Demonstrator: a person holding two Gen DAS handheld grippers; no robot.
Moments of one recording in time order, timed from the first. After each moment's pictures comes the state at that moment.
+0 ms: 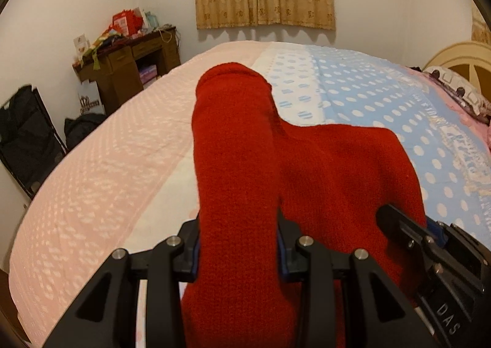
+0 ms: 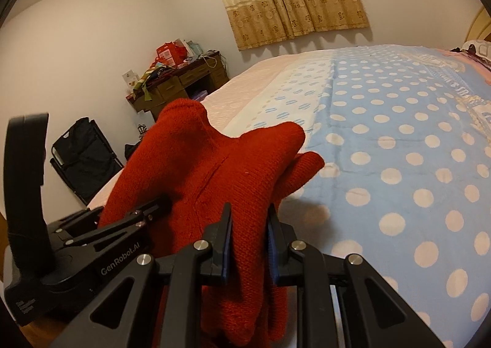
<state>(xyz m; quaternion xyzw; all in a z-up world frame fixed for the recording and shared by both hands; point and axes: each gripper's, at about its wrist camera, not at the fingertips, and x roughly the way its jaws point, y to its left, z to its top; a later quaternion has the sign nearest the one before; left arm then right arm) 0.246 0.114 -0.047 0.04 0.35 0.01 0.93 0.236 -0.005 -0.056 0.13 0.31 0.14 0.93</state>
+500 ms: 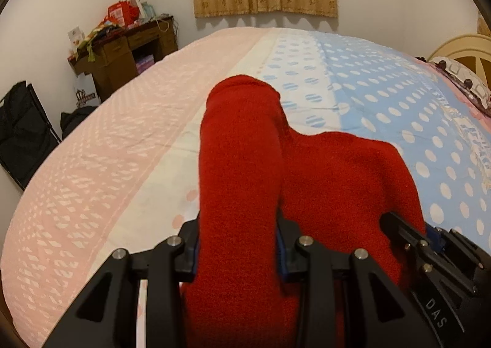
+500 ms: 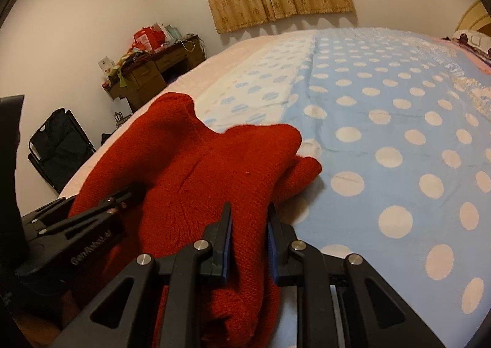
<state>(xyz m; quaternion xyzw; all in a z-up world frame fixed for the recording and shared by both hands) 0.271 0.122 -0.078 0.04 0.38 0.01 0.92 0.279 -0.014 -0.103 0.13 0.36 0.10 0.92</state>
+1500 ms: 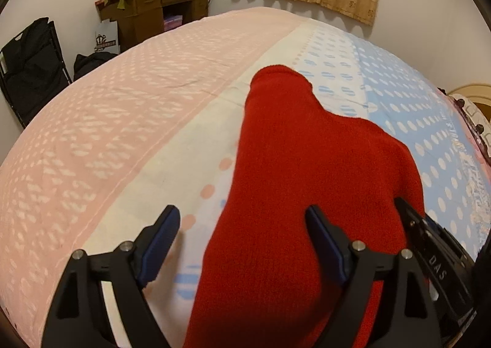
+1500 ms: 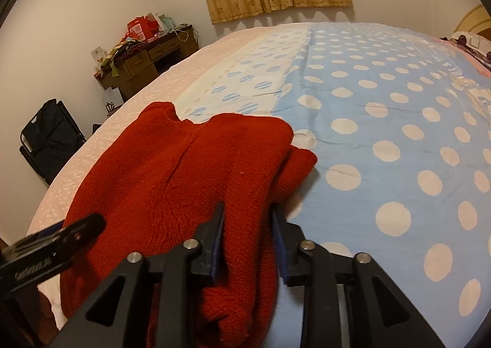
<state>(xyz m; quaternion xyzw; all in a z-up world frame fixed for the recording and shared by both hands) 0.241 0.172 -0.084 -0.07 0.43 0.05 0.90 0.285 -0.014 -0.109 0.11 0.37 0.09 0.92</state>
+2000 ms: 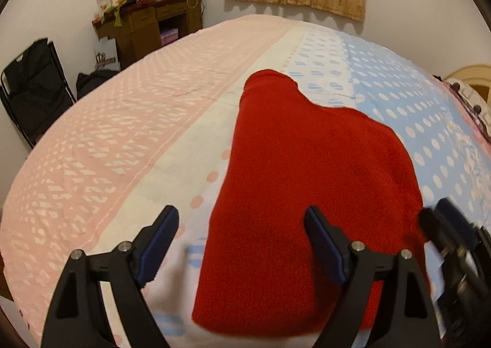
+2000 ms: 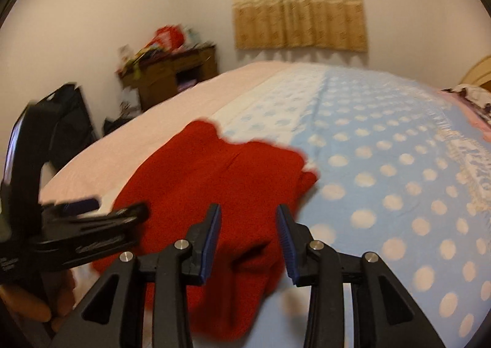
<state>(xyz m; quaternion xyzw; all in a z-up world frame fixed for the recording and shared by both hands) 0.210 0.161 -0.075 -0.02 0.41 0.05 0.91 0.195 0.018 -0.065 0.03 0.32 0.12 0.94</state>
